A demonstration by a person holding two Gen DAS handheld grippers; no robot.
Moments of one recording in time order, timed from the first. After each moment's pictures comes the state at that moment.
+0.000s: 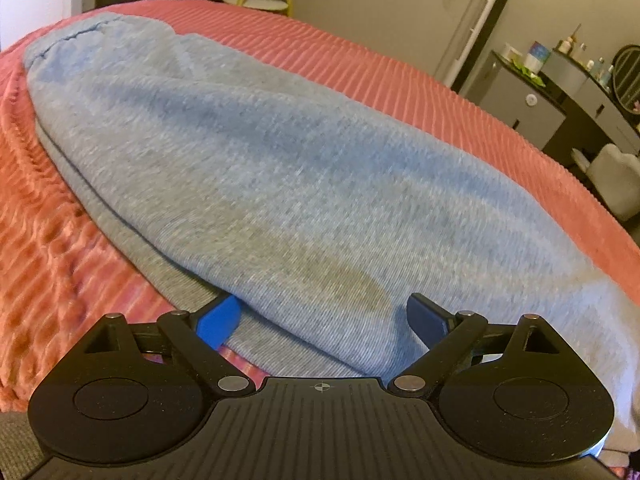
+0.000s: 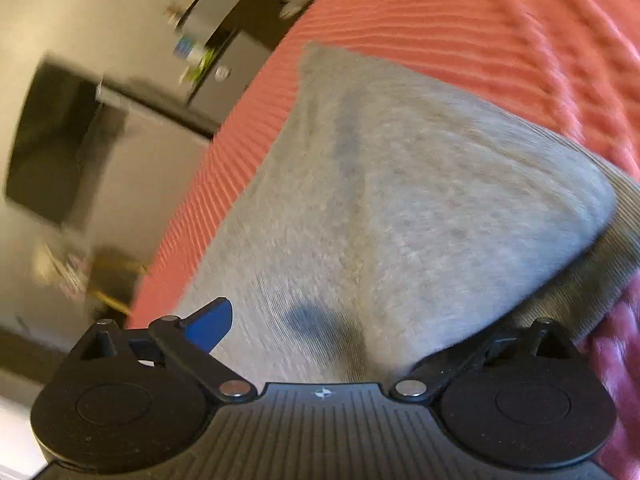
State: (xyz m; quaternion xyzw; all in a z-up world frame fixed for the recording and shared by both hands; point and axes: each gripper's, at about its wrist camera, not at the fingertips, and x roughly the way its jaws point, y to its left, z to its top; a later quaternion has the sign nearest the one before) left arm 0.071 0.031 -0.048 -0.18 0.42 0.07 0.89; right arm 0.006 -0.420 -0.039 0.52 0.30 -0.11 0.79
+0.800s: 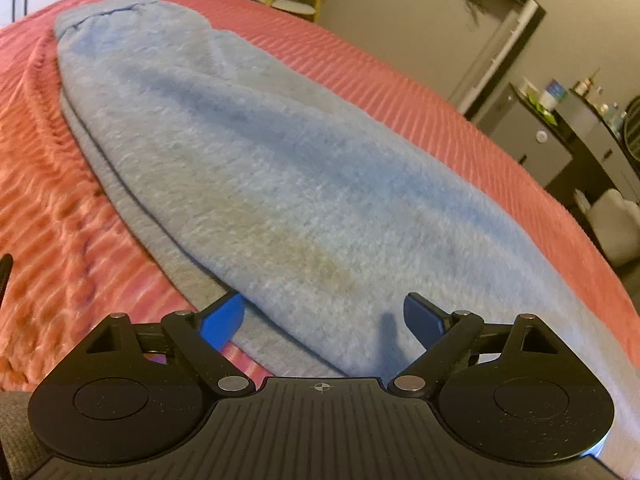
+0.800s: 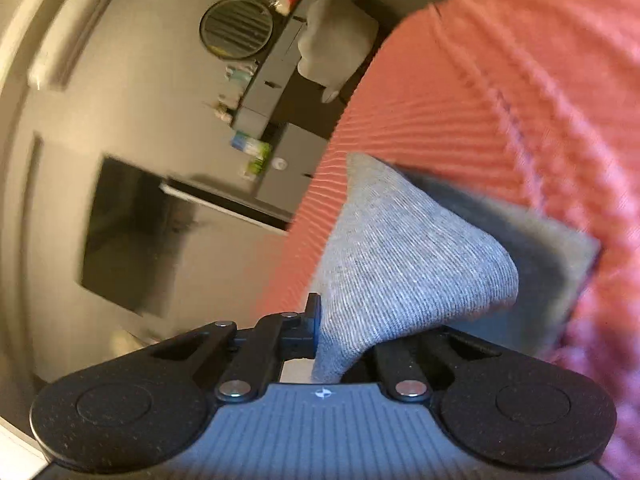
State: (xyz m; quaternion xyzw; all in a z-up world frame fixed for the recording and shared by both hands) left arm 0.066 0.046 -0.045 -0.24 0.40 0.09 0.88; right arm -0.042 -0.429 0.001 0.53 0.17 -0.11 0.82
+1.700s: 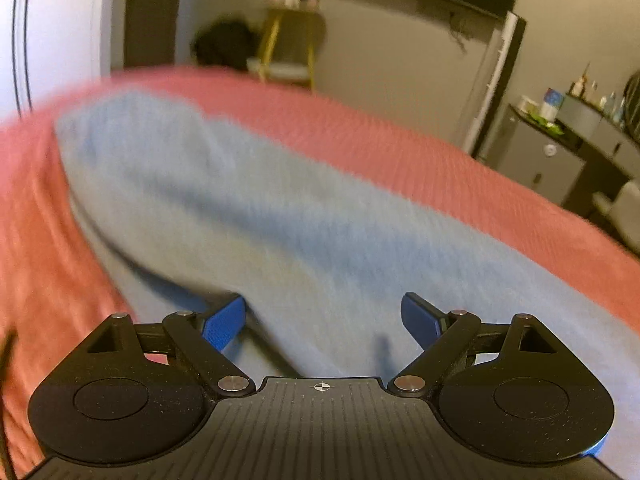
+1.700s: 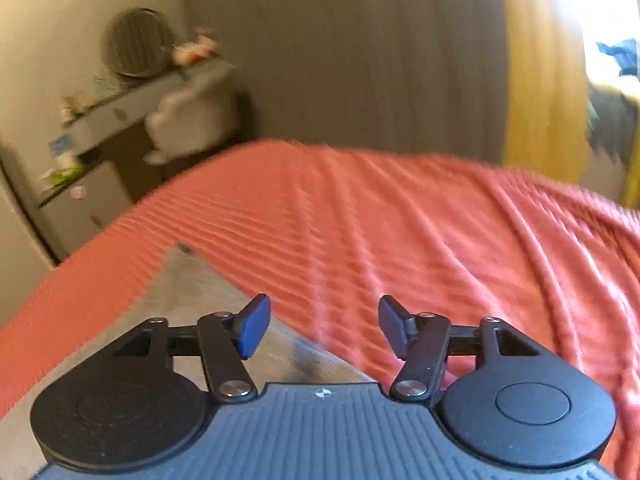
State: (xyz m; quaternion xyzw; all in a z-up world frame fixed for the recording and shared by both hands) left arm 0.088 0.037 -0.022 -0.12 0.32 0.14 0.93; right arm -0.041 -0.389 0.034 0.23 0.22 -0.44 0.84
